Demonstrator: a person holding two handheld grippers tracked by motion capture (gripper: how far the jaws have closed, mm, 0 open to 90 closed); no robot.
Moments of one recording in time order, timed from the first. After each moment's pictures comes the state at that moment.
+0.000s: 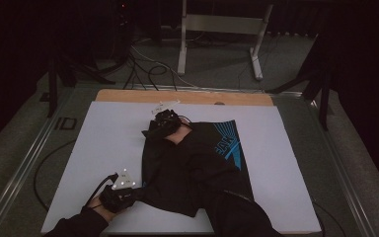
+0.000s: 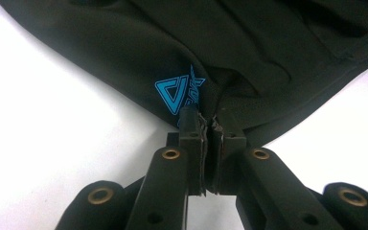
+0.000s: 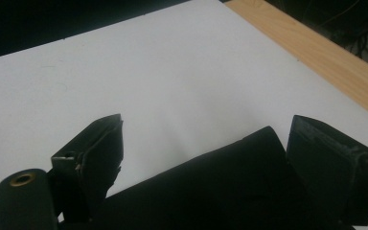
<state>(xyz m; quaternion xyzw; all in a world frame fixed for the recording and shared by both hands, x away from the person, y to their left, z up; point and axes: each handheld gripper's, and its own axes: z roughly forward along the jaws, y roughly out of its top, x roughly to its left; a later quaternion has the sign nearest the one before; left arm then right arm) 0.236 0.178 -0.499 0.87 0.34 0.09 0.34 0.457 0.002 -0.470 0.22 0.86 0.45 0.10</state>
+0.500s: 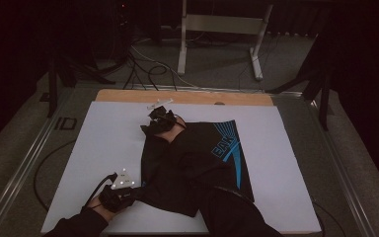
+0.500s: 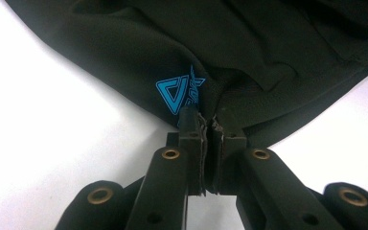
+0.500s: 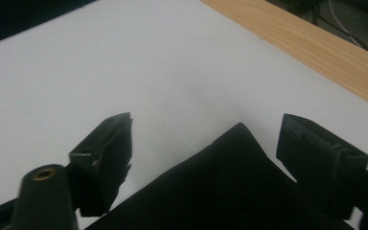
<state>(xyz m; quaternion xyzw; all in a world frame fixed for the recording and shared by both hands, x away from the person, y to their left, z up) 0.237 0.179 -0.500 0.87 0.34 0.09 0.34 0.473 0.025 -0.485 0.32 0.85 0.41 0.13</state>
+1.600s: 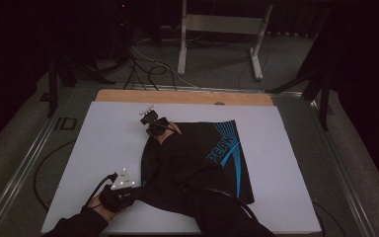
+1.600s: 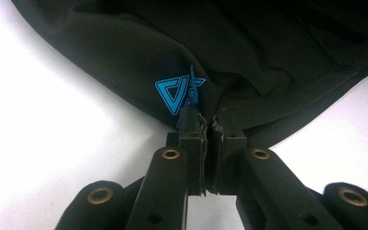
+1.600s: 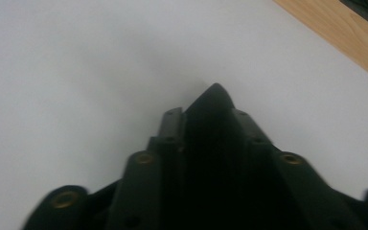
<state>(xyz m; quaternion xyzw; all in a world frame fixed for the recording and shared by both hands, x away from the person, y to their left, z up) 0.236 0.178 -0.497 0.87 0.34 0.09 0.35 0.475 0.056 -0.511 0.36 0.87 0.26 0.22</state>
